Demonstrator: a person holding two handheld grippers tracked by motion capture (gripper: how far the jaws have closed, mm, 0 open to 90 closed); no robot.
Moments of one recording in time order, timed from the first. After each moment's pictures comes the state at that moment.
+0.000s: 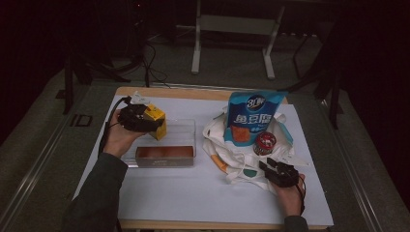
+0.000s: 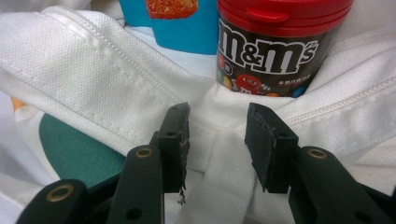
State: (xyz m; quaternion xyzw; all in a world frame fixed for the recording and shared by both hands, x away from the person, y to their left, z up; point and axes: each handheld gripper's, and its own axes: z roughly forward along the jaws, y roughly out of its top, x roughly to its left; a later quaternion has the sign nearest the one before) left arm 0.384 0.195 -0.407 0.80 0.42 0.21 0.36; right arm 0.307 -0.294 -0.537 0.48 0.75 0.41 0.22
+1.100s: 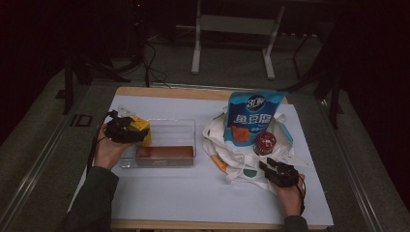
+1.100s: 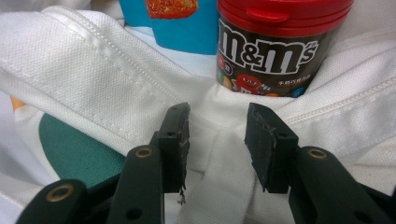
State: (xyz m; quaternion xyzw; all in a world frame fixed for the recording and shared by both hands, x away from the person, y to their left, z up) left arm 0.368 0.231 -0.451 0.78 0.48 0.23 0.33; right arm 0.307 -0.294 -0.537 0.48 0.75 0.41 0.22
